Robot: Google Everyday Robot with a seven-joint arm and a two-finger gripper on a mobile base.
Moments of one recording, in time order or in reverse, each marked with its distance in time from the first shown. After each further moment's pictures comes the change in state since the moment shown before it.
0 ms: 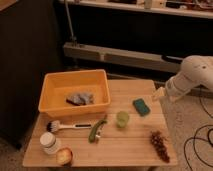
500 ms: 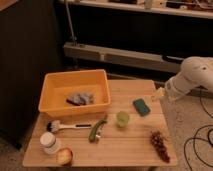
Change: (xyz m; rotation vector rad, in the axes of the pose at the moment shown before) arm -0.001 0.002 0.000 -0.002 -0.003 -0.007
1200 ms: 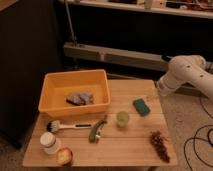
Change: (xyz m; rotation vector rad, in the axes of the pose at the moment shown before) arm -0.033 0.015 0.045 0.001 0.037 -0.315
